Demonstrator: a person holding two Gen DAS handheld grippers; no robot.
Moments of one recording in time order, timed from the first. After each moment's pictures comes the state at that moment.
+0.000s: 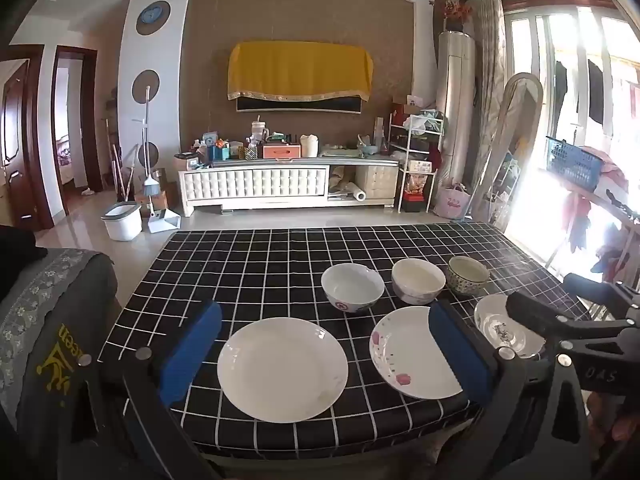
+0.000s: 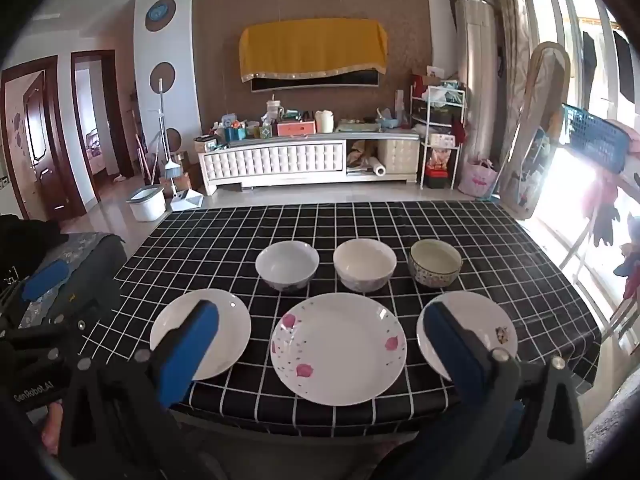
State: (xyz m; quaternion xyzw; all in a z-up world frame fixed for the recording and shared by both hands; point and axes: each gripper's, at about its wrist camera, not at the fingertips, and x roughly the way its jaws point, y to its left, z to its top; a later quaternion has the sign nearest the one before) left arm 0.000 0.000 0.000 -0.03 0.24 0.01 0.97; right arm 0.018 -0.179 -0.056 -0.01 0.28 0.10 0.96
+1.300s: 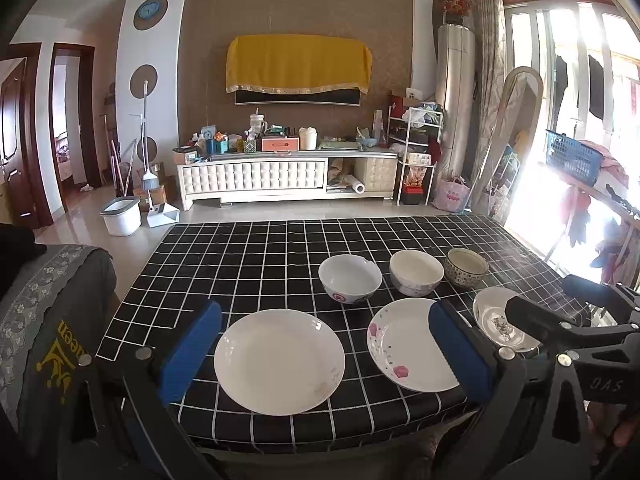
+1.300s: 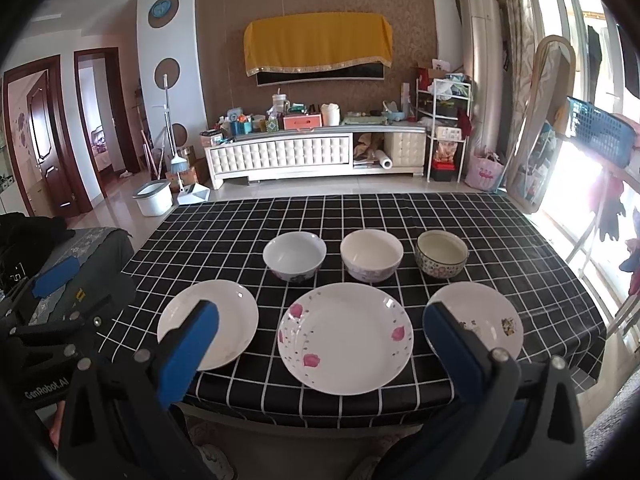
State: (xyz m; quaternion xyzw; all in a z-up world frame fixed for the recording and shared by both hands) left arm -0.003 -0.004 -0.005 -0.03 0.25 0.00 0.97; right arm 0.011 -0.179 -0.055 -0.01 0.29 0.12 0.95
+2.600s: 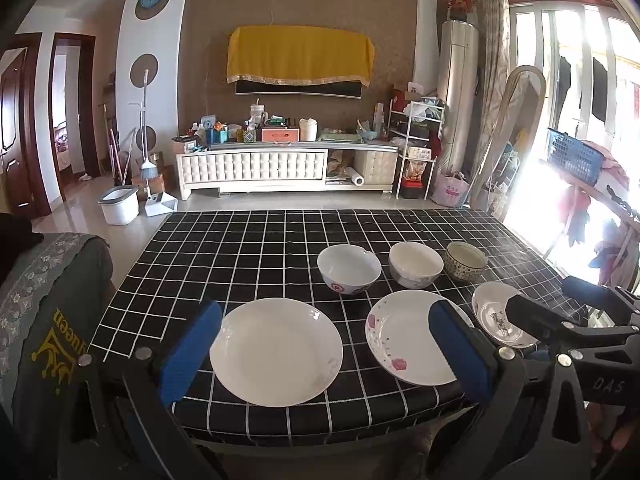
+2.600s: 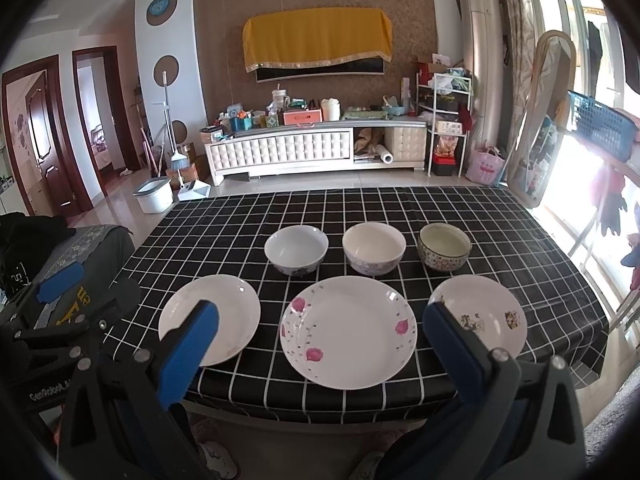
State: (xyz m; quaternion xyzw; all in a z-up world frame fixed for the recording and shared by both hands) left arm 0.000 0.000 -0.011 -0.04 0.26 0.00 0.96; right arm 0.012 -0.179 -0.063 0.00 0.30 0.12 0.95
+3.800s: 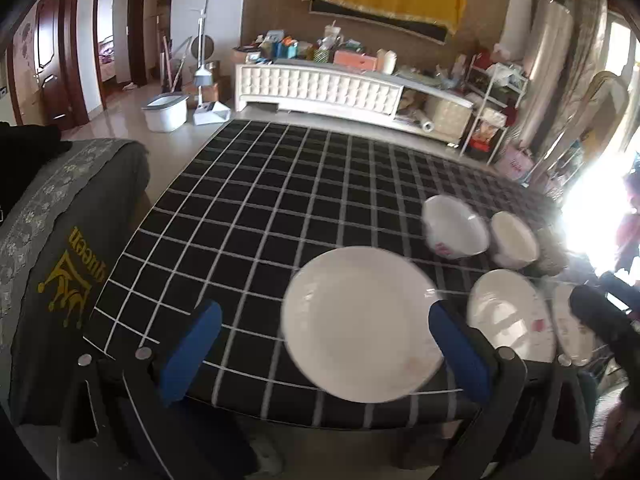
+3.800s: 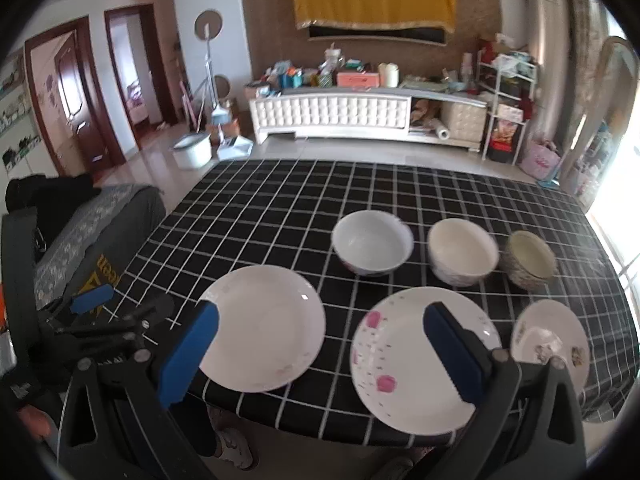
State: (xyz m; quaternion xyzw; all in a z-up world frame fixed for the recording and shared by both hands) left arm 0.072 0.112 -0.079 -0.11 0.40 0.10 0.90; right arm 0.087 -0.084 -0.088 -0.05 0.37 0.20 0.91
